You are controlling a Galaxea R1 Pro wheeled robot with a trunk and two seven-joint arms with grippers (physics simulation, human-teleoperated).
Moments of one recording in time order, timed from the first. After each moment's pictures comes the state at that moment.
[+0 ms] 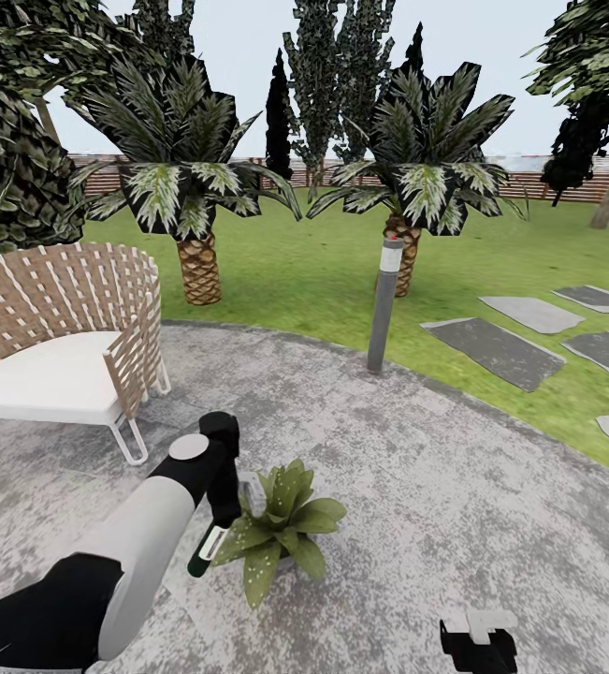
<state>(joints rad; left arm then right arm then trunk) -0.98 -0.15 -0.10 -0.57 -1.57 0.61 -1.56 -0.47 -0.10 0.57 -0.03 -0.49 -0.43 -0.17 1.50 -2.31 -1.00</state>
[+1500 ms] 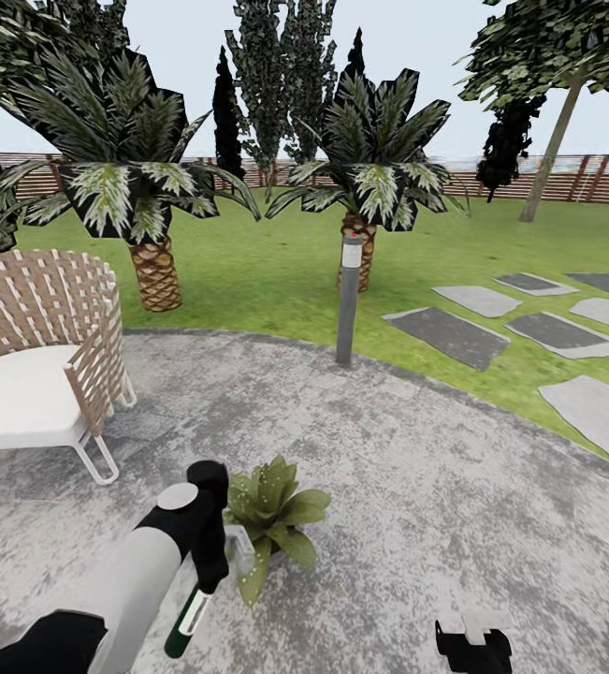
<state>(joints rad) -0.81 -0.11 -0.09 -0.57 -1.56 0.67 -1.56 -0.47 -0.09 0.57 -0.03 -0.49 -0.43 -0.17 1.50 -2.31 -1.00</state>
